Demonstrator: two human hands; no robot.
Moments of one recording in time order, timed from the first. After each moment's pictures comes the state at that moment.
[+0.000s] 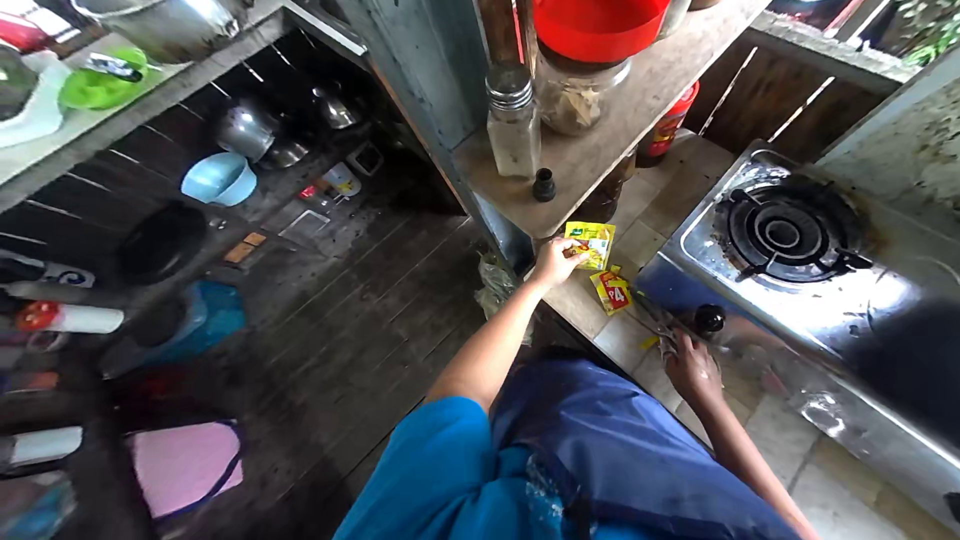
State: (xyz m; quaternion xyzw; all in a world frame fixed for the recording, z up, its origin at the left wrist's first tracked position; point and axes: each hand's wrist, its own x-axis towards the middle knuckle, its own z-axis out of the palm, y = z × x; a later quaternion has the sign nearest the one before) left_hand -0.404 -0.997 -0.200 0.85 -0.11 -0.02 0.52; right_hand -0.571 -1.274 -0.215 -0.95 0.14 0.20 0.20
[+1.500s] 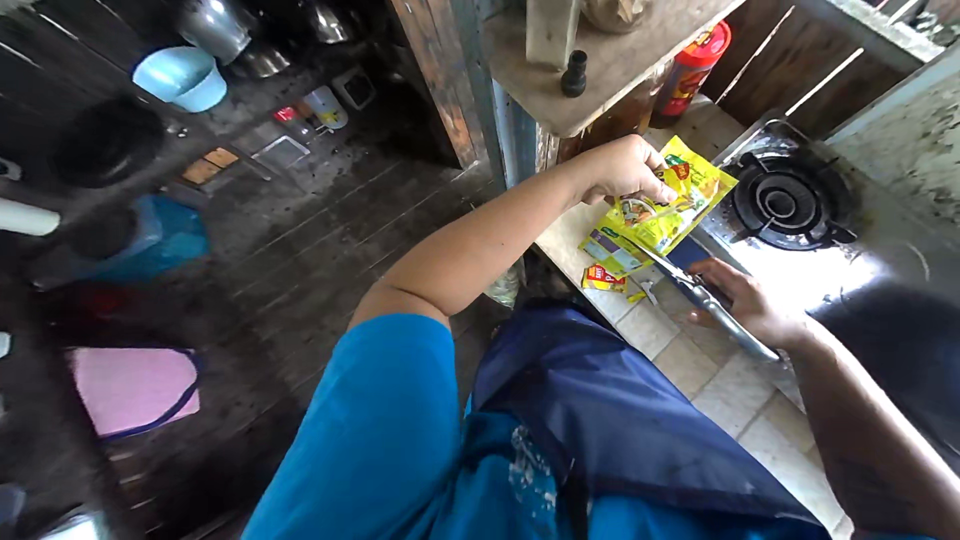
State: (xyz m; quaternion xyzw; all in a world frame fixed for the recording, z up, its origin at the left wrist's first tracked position) left_hand -0.437 -1.046 -0.015 0.77 -0.14 -0.32 0.53; right_hand -0.545 -1.319 -0.075 -0.87 -0.17 0.27 0.38
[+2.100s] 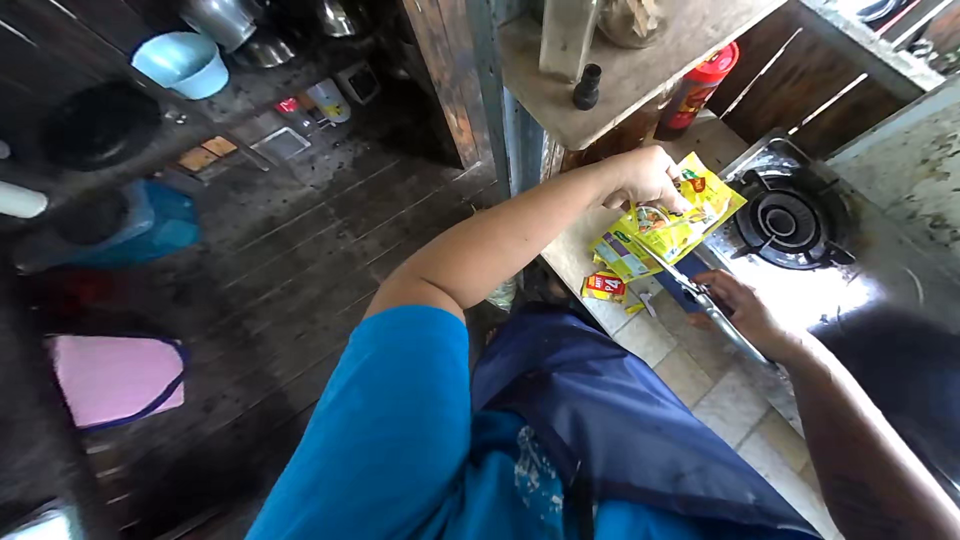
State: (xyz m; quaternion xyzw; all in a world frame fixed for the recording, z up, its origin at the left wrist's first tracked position) left_hand -0.418 -1.061 -0.016 0.80 -0.16 -0.33 0.47; right_hand -0.536 -1.324 -0.086 -0.90 -0.17 0.22 0.34
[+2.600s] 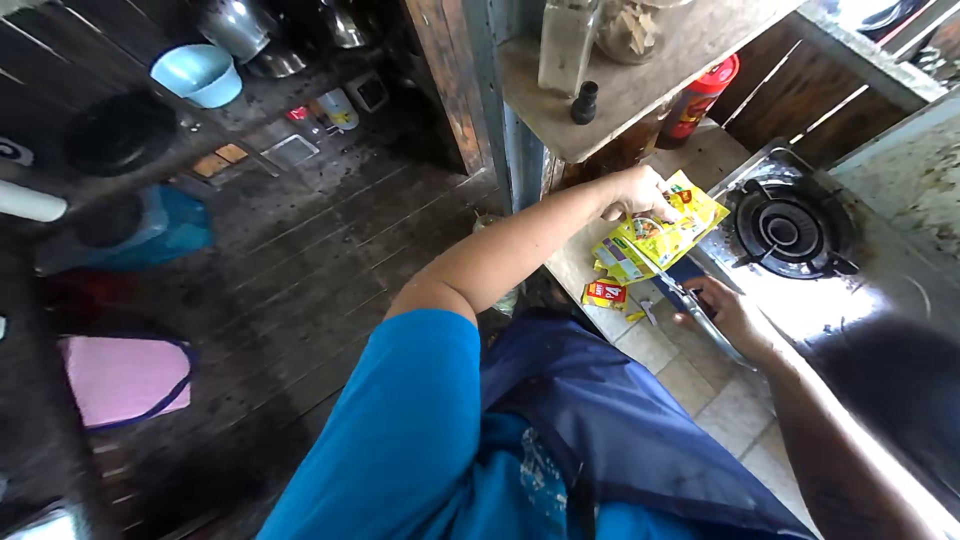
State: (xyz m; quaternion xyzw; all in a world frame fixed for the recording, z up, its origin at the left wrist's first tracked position) left_hand -0.402 -1.069 -0.043 0.79 -0.12 -0.34 0.48; right_hand -0.531 -1.312 -0.100 -0.91 -0.13 0.21 0.33
